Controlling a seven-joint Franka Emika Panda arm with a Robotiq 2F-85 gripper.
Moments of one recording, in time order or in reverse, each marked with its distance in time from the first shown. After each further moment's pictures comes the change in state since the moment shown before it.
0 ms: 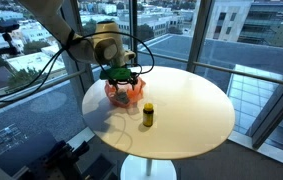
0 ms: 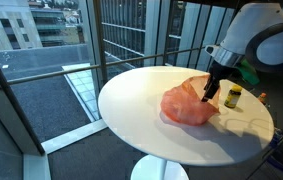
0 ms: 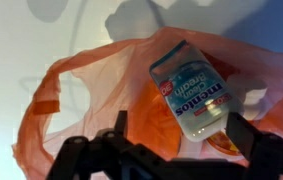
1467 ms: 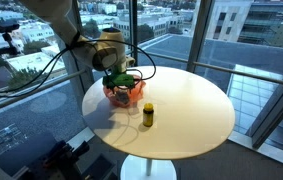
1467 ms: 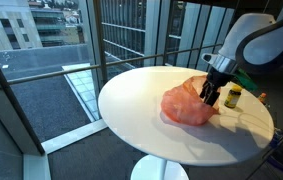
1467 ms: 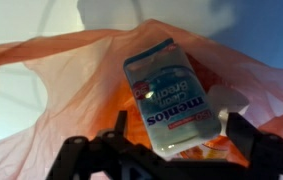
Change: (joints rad) arm -0.067 0.056 0.087 0.000 0.231 0.023 -0.336
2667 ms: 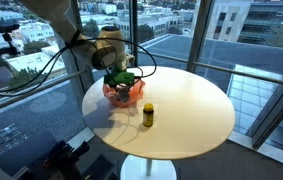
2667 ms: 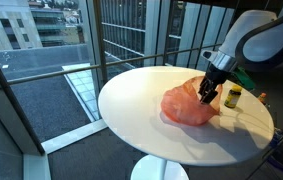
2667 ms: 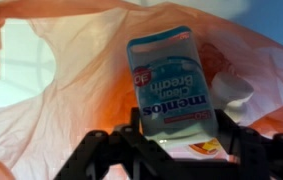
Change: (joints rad) arm -0.011 -0.009 0.018 0.004 0.029 0.033 -0.060
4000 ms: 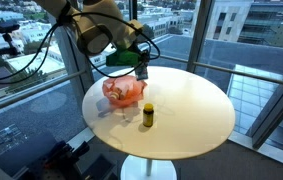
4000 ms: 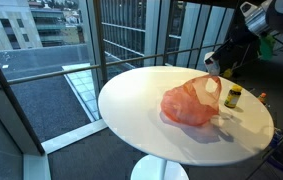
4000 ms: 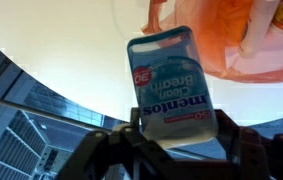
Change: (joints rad) arm -0.055 -0.265 -0.025 -0.108 0.279 0.299 0.009
